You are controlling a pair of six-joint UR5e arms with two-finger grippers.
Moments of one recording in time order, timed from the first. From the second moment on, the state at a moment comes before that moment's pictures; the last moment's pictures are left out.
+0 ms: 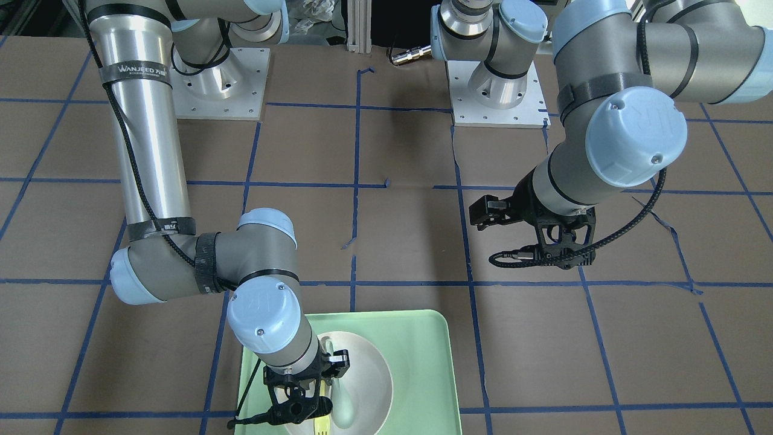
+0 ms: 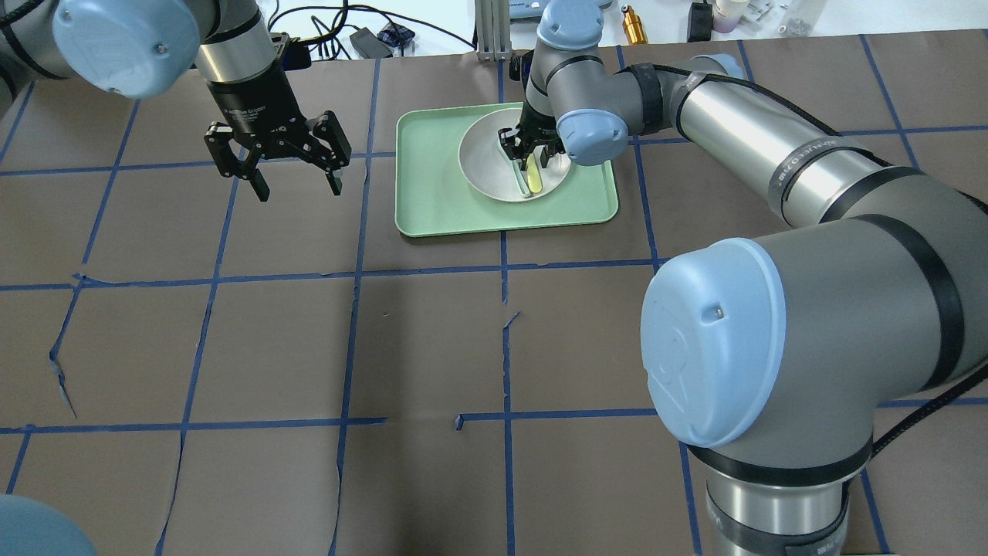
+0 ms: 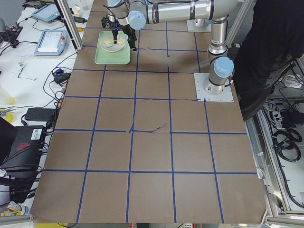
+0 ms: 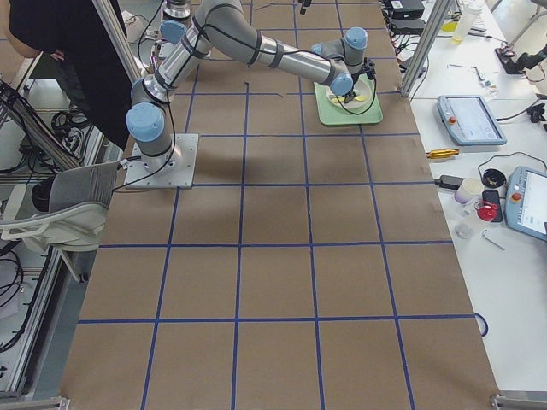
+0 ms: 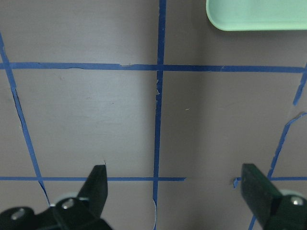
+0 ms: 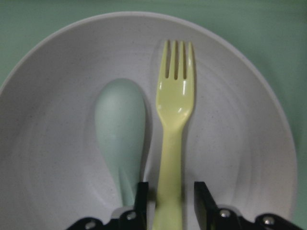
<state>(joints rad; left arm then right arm) -1.56 -1.87 -1.40 -1.68 1.55 -0.03 1.77 -0.76 1.23 -2.17 -1.46 0.04</state>
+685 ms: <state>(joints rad) -1.56 -1.87 -1.40 -1.68 1.55 -0.03 1.77 -0.76 1.23 -2.17 -1.47 0.06</state>
